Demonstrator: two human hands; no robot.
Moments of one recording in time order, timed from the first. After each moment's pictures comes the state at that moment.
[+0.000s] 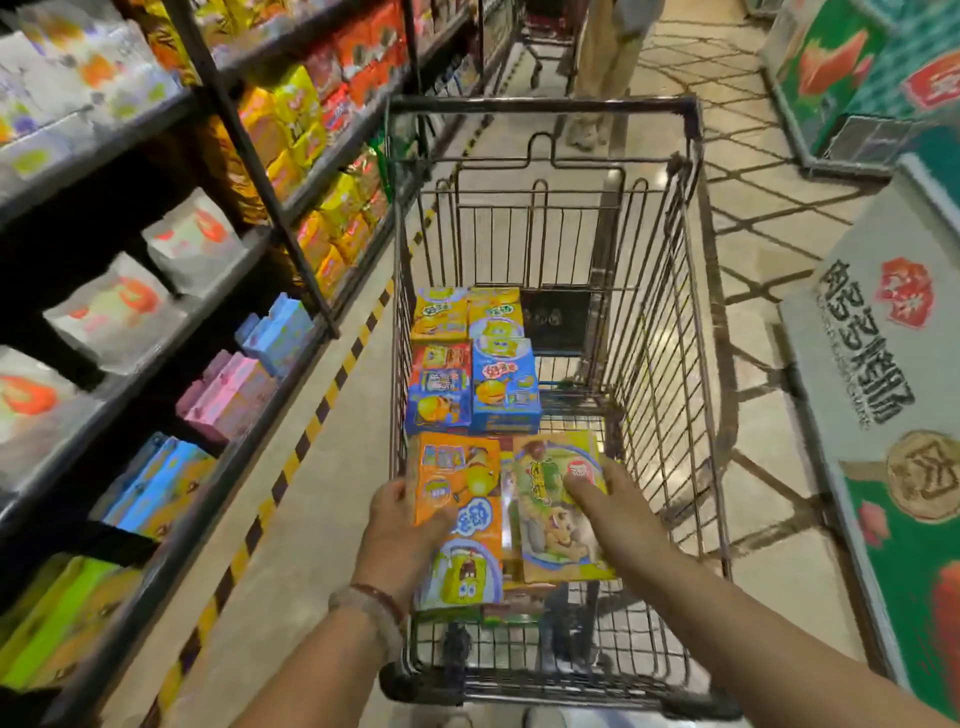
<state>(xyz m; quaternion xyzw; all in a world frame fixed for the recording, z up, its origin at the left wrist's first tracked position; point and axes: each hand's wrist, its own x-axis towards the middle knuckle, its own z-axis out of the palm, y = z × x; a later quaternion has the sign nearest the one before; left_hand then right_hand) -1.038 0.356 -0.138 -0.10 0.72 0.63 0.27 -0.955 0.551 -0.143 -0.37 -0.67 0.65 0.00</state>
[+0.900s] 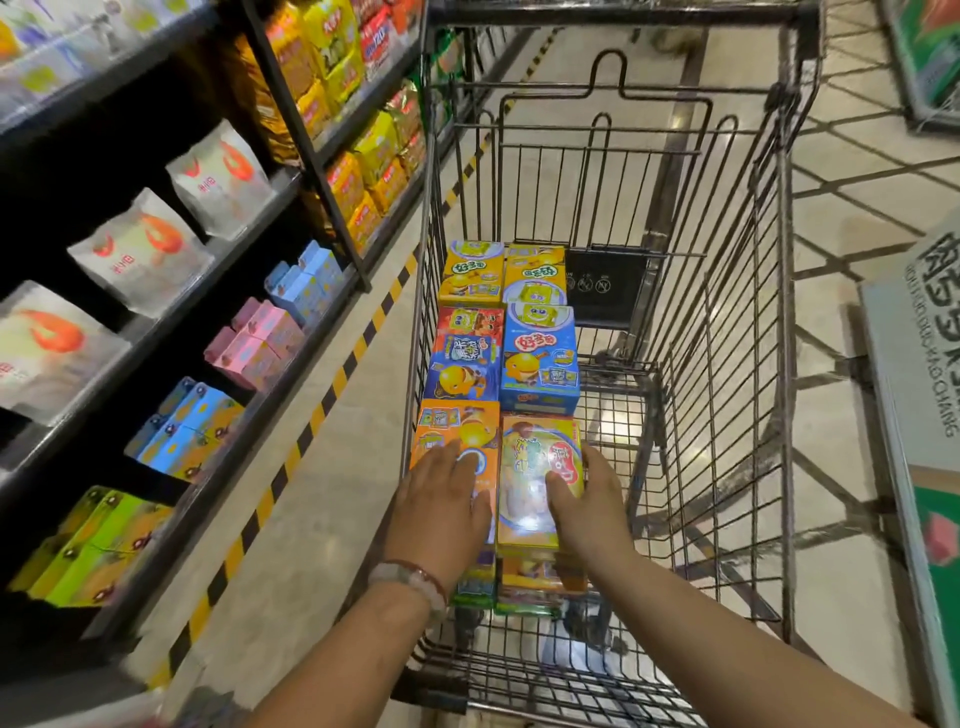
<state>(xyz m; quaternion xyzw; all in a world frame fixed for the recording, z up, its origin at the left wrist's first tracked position) -1.054 0.375 -0.181 0.23 0.95 0.15 0.12 -1.000 0.530 -0.214 -0.36 -0.78 0.51 -0.02</state>
